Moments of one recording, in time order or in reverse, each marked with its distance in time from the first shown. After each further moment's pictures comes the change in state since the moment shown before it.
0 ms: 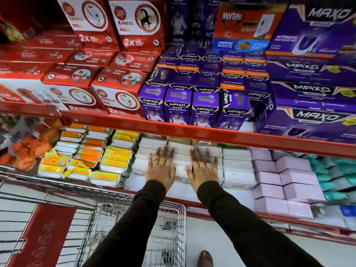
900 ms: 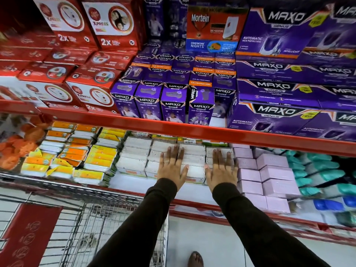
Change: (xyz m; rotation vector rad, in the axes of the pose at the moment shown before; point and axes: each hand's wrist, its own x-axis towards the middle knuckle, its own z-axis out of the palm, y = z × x) left_hand 0.004 0.091 0.007 -0.029 -0.044 0.051; right_hand -0.029 0.106 -0.023 -0.092 -0.013 0.240
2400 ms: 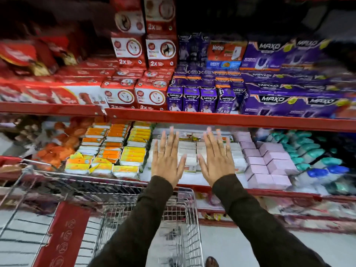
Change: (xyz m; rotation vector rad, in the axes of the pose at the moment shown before) left_hand -0.134 -0.082 -0.117 0.105 0.520 0.109; right_hand -0.139 -0.122 -0.079 -0.067 0.649 -0.283
